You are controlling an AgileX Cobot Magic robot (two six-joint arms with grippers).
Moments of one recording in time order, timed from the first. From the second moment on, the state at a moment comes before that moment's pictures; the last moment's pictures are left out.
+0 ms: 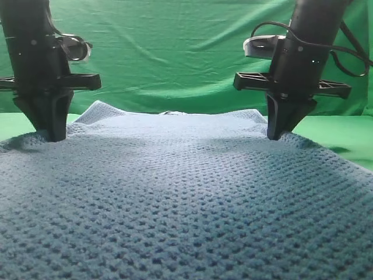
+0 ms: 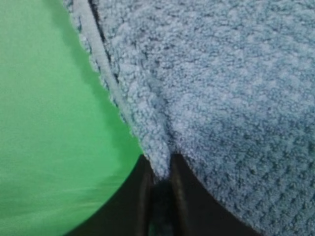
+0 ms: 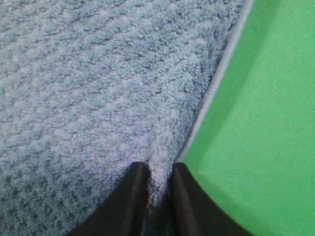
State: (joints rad) left arm -0.24 2.06 -1.42 -0.06 0.81 -0.02; right arm 0.35 2.04 -1.37 0.08 0.65 -0.01
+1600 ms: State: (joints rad) left arm -0.21 1.92 -2.25 -0.03 1.07 -0.03; right arm 0.35 1.97 -2.30 -0.05 1.00 -0.07
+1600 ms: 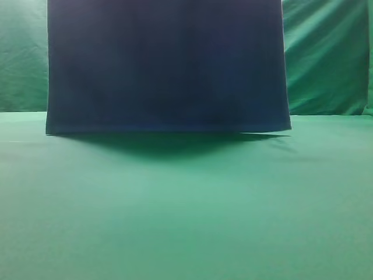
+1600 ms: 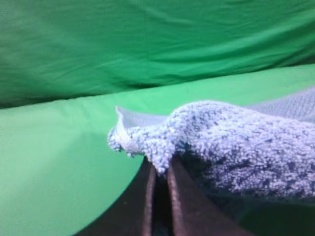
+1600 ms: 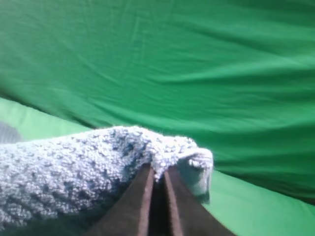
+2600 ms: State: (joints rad) left arm -0.21 1.27 -1.17 -0.19 0.82 -0.04; right arm 0.45 1.47 -1.39 -0.07 0.91 0.04
